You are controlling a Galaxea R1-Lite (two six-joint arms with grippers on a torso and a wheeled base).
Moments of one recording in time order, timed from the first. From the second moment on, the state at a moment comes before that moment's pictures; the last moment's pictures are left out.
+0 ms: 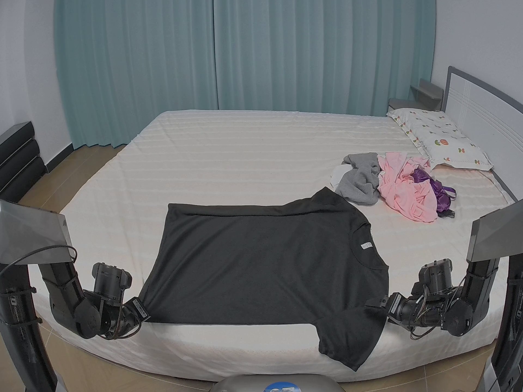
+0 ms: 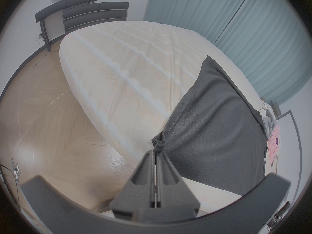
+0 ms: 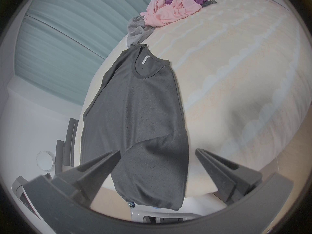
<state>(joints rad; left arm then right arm) -0.12 2.17 -0.35 -0.82 0.15 -0.81 0.20 2.26 -0.29 -1.13 0.19 0.77</state>
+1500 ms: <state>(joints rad) -0.13 2.13 -0.38 -0.82 0.15 -0.81 0.10 2.23 -0.42 -1.09 0.16 0.70</state>
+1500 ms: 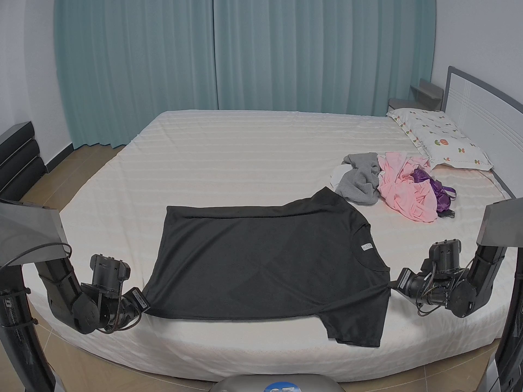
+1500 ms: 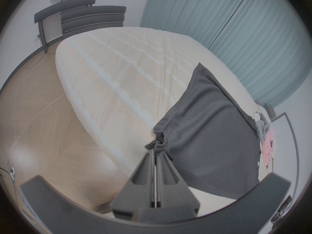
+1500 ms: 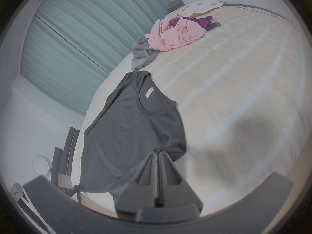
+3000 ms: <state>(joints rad) -0.13 2.16 -0.43 -0.82 0.12 -0.86 0.16 2.37 -0.39 -1.19 0.35 0.49</state>
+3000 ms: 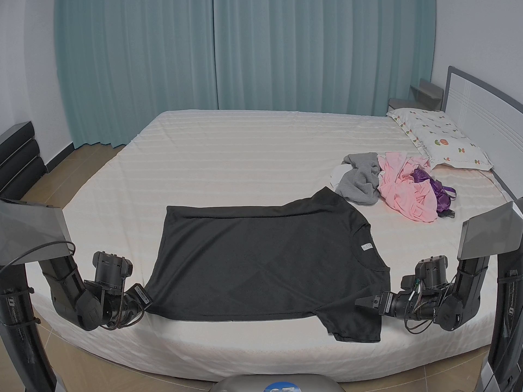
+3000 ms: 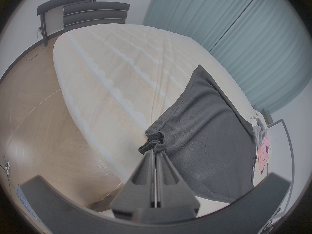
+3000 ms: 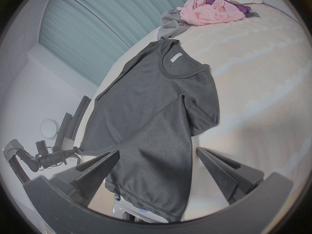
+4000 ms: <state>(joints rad) -0.13 2.16 -0.42 -0.82 0.12 -0.86 0.15 2.36 -0.34 -1.19 0.33 0.47</state>
